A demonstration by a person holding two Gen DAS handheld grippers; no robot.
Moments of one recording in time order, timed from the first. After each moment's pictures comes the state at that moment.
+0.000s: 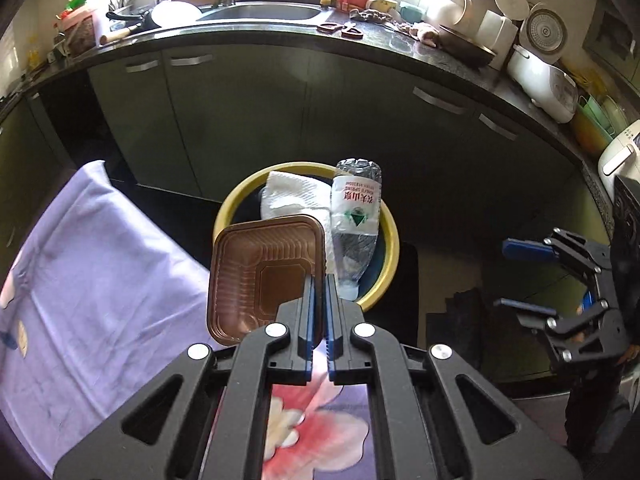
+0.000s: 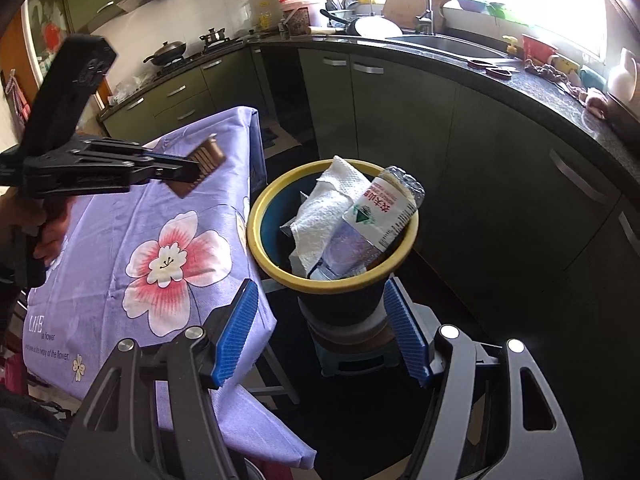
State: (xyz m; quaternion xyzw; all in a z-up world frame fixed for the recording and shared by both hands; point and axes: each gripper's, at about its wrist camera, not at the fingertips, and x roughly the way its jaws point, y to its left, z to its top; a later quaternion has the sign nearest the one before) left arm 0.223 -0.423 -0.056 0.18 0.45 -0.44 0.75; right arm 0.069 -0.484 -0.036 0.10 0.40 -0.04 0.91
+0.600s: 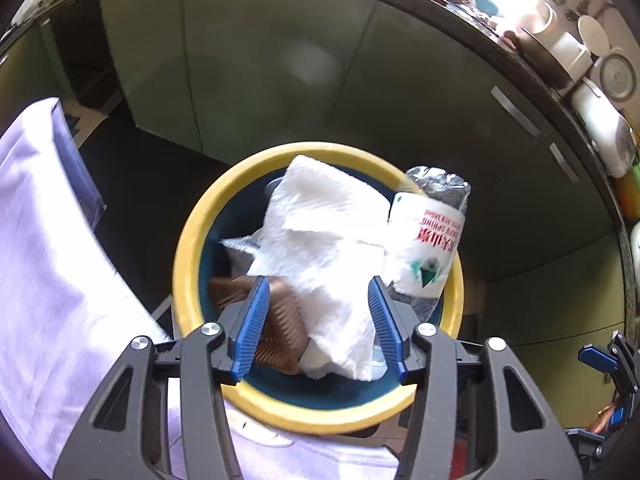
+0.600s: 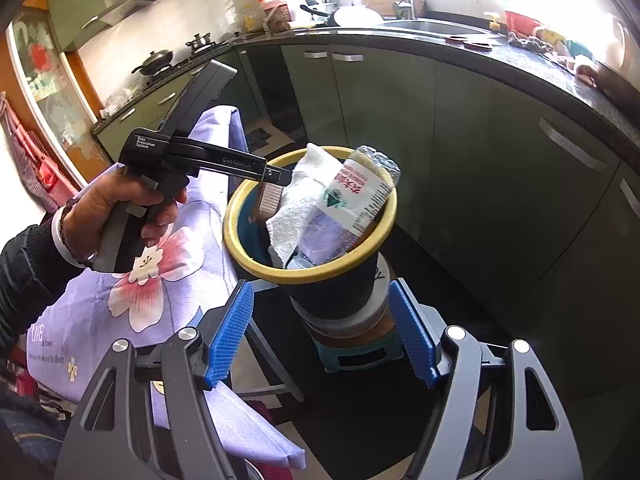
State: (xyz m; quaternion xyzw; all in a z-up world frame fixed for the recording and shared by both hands) left arm 0.294 -0.478 -0.144 0.12 0.54 -0.37 0.75; right arm 0.064 -0.505 -0.053 0.12 0.40 -0.03 0.91
